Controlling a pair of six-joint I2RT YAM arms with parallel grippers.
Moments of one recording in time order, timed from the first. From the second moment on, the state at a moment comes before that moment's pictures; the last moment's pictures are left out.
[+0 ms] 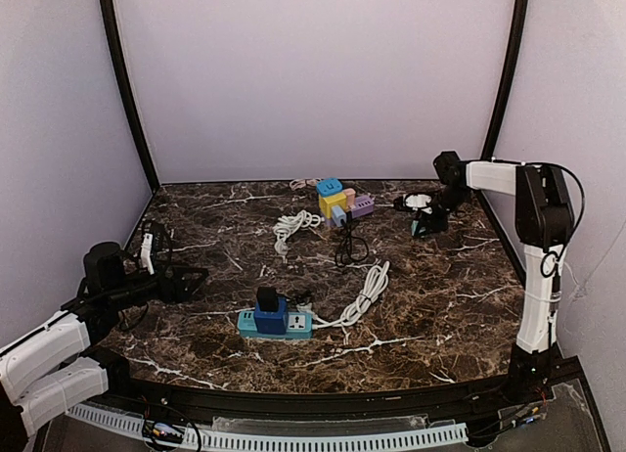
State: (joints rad) left arm -0.21 0.68 0.22 0.12 0.56 -0.30; right arm 0.16 2.18 1.68 -0.77 -0.31 -1.27
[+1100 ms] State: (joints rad) left arm -0.36 0.82 0.61 0.02 0.71 -0.37; right arm 1.23 2.01 1.44 0.70 0.23 -0.97
